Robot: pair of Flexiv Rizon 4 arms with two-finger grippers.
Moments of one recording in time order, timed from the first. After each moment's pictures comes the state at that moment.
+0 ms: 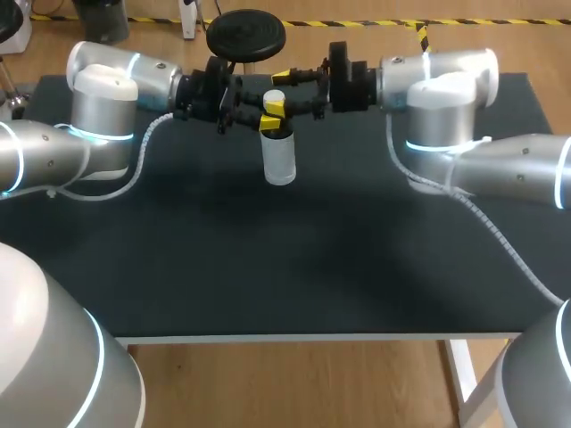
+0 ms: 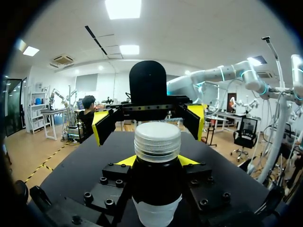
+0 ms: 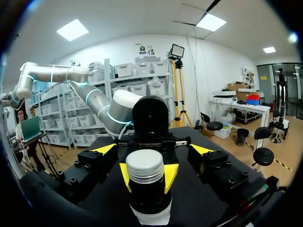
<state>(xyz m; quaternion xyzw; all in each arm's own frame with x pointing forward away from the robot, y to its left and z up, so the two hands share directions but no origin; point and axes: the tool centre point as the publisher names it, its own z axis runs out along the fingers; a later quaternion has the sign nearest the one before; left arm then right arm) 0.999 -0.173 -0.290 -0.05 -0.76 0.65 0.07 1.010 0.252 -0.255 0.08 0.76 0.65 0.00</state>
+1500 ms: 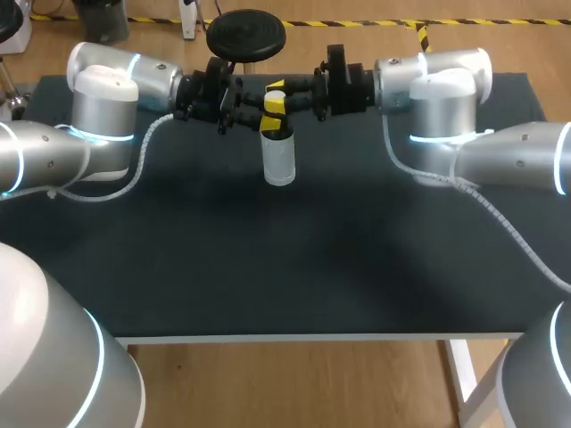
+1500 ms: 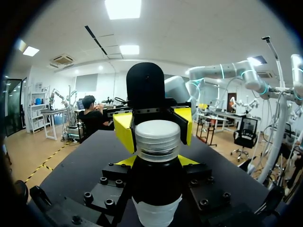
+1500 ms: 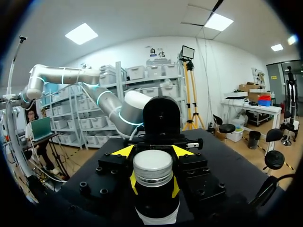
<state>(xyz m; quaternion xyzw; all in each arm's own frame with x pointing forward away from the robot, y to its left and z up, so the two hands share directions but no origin) 0.998 -0.174 -0.290 -0.05 -0.76 0.65 0.07 0.999 0.257 -0.256 0.03 0.74 0.66 -0.05</state>
